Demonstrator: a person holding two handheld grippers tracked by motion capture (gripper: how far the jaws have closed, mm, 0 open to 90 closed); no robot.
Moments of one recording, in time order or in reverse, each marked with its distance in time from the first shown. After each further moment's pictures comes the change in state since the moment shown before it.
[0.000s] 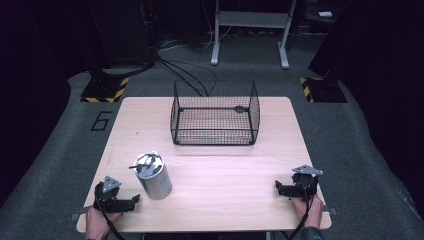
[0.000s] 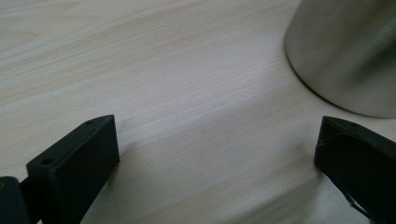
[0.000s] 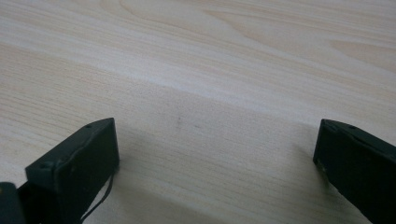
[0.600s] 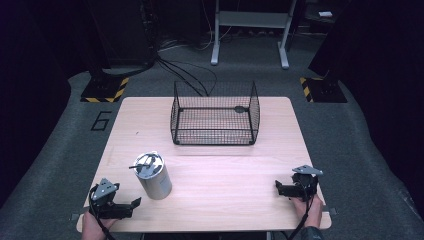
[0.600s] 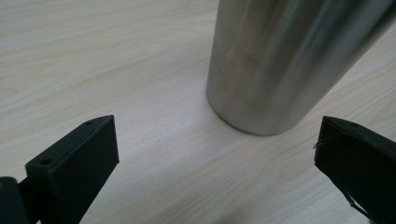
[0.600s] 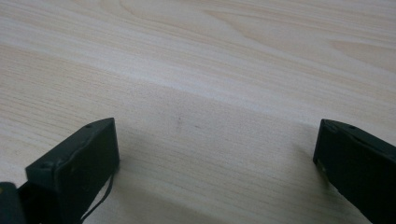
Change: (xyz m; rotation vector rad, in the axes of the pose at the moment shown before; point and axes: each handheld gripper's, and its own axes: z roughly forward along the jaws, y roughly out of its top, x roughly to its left) left arm -0.019 0.013 -0.041 -0.134 -0.124 0.032; right arm 0.000 0.000 0.000 -0.001 -0.001 0.000
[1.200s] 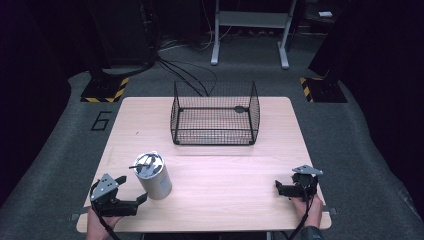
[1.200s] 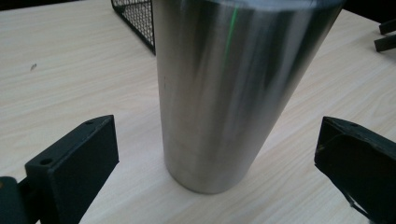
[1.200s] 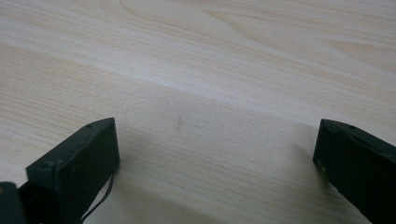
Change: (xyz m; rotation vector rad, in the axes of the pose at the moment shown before) left arm -0.023 0.033 -0.014 -0.128 -0.079 0.045; right arm 0.000 0.000 0.000 -0.002 0.001 0.004
